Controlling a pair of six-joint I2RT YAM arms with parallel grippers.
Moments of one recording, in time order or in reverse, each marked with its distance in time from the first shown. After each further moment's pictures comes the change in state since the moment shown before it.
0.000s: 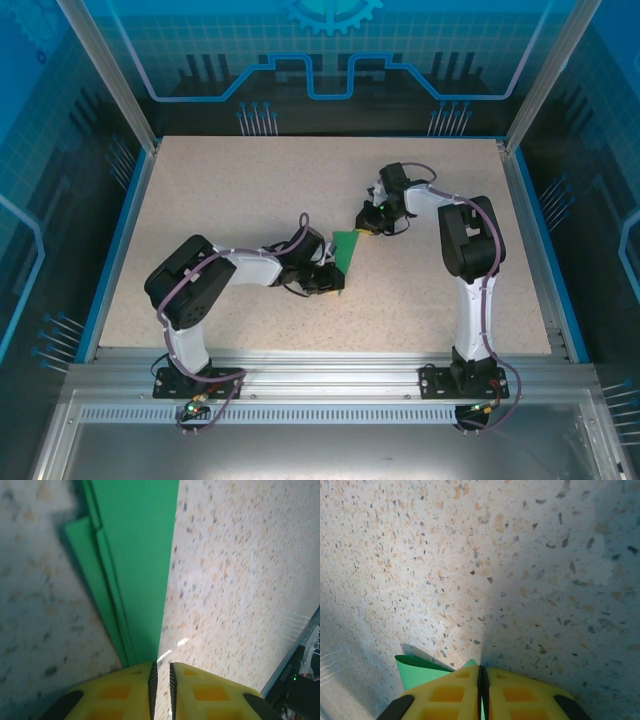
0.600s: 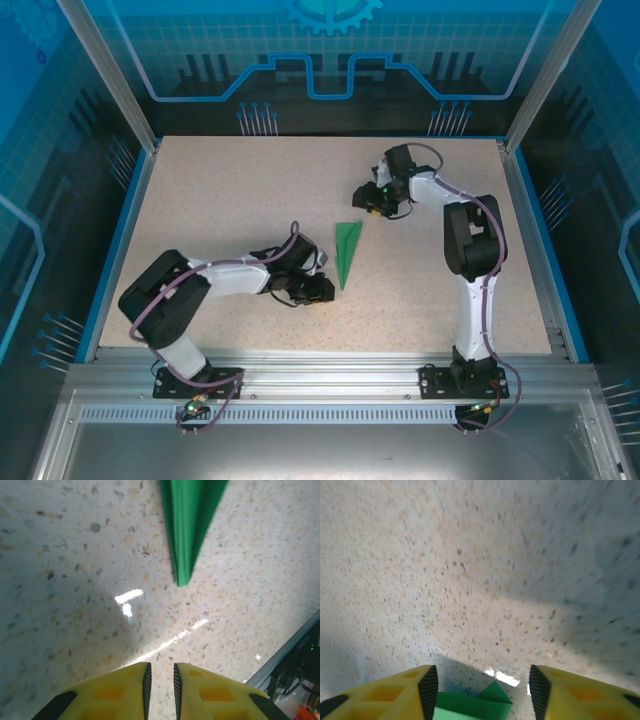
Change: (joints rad) left arm -0.019 -0.193 -0.063 -0.212 -0.046 0.034; right arm -0.034 -0.002 0.154 -0.026 0.059 -0.046
